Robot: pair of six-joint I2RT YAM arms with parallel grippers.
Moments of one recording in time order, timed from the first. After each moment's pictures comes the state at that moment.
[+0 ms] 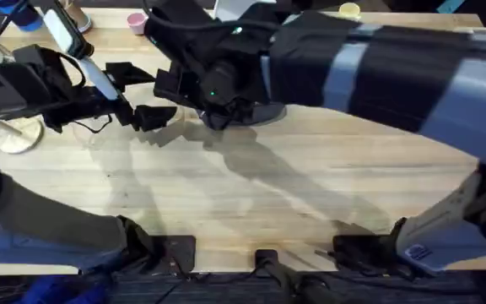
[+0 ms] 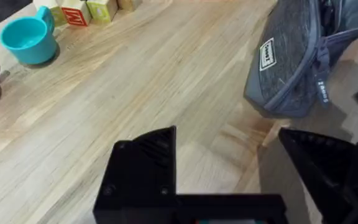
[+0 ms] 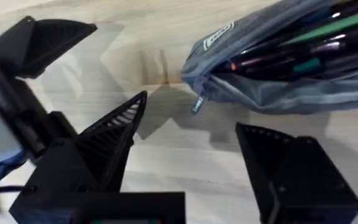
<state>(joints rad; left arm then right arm) 0.47 1.70 0.84 -0.38 1.07 1.18 0.95 1.88 1.56 -0.72 0.18 1.11</state>
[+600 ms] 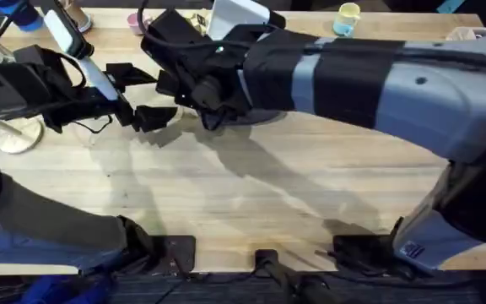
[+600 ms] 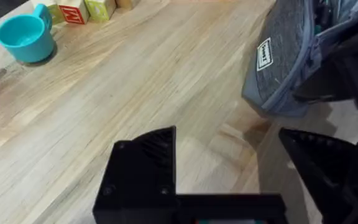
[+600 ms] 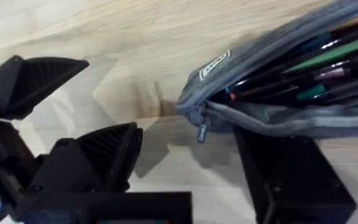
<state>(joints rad) 0.47 1.70 0.84 -0.39 1.07 1.18 0.95 1.97 1.56 -0.62 0.29 1.13</state>
